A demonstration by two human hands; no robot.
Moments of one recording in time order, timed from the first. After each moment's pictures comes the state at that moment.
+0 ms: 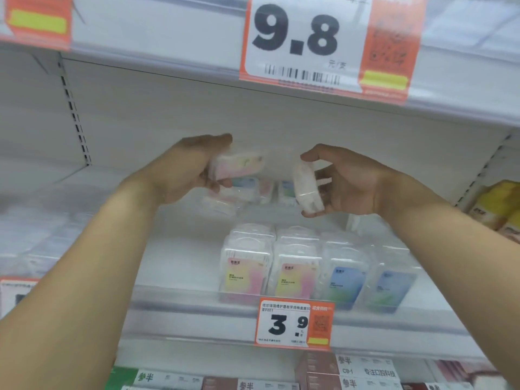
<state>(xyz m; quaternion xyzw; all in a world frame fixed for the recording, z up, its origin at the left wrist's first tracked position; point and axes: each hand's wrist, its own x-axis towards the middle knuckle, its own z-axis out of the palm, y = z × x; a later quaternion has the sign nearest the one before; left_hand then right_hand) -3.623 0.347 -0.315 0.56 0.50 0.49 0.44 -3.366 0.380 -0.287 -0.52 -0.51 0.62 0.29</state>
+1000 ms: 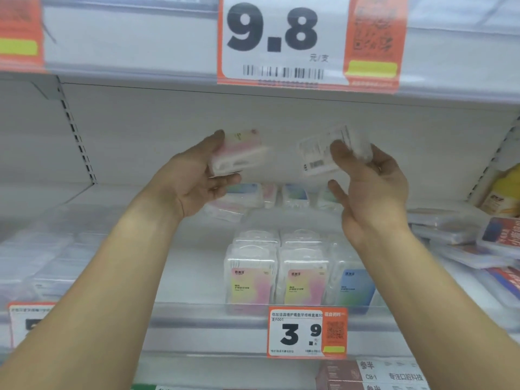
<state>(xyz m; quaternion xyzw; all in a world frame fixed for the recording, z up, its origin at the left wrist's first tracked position) -3.605 0.341 -0.309 0.39 0.46 0.57 0.55 -3.390 0.337 -0.316 -0.39 -0.33 0.47 0.72</state>
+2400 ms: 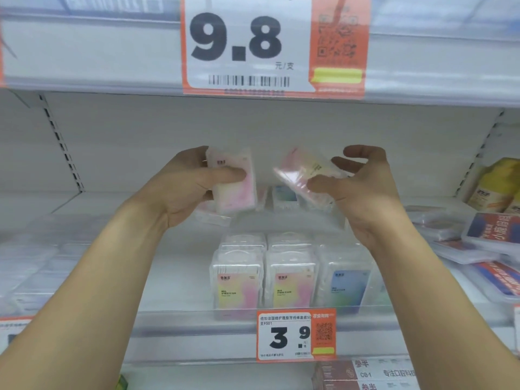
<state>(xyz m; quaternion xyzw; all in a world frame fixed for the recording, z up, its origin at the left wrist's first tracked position) -3.599 0.340 -0.313 0.57 0.46 0.50 0.45 -3.364 0.336 -0.315 -0.49 -0.53 0.35 0.60</state>
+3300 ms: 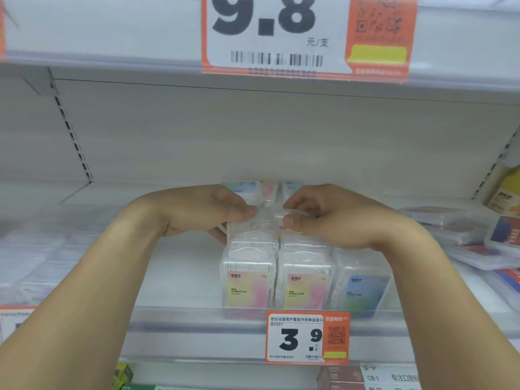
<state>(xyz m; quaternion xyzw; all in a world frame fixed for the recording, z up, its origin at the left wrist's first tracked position) -3.609 0.336 -0.332 0.67 0.58 0.18 0.41 -3.377 0.339 -0.321 -0.52 -0.80 0.25 0.13</state>
